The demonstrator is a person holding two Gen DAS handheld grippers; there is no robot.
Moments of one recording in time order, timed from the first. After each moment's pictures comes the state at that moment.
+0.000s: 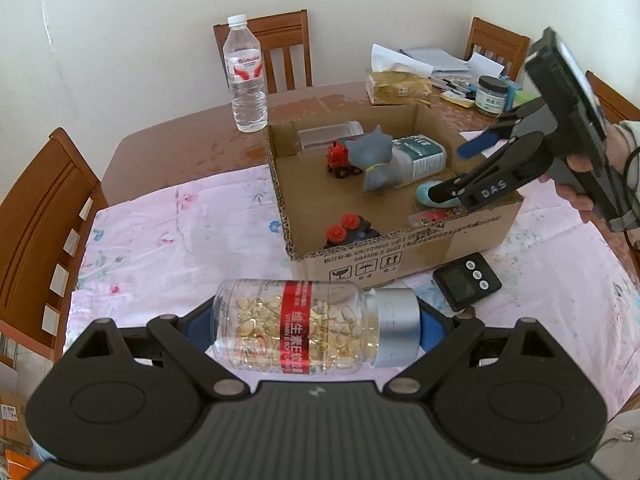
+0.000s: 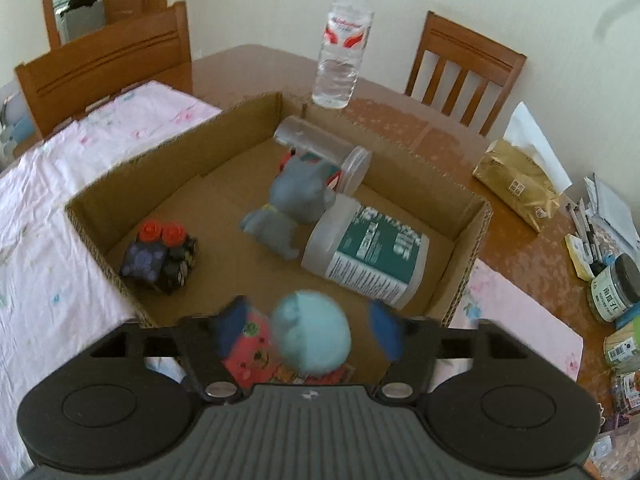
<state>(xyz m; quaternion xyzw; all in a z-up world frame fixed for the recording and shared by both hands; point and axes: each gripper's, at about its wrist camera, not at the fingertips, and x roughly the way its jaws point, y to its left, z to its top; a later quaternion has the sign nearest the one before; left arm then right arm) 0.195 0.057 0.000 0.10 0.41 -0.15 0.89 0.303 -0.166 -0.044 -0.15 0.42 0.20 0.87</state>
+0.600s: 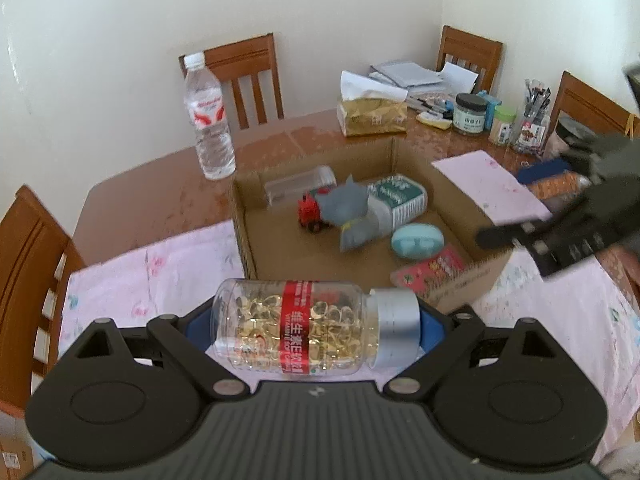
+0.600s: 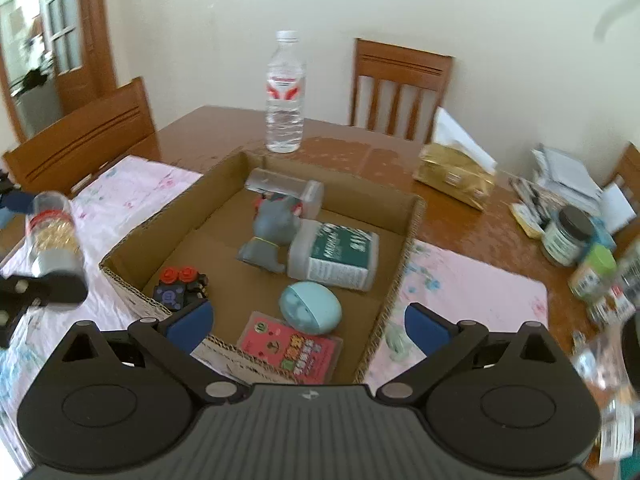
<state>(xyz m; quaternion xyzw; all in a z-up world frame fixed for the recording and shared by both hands) 0.243 0.022 0.016 0.13 0.38 -0.20 0.90 0.240 -0.193 -0.003 -0.05 0.39 0.12 0.91</state>
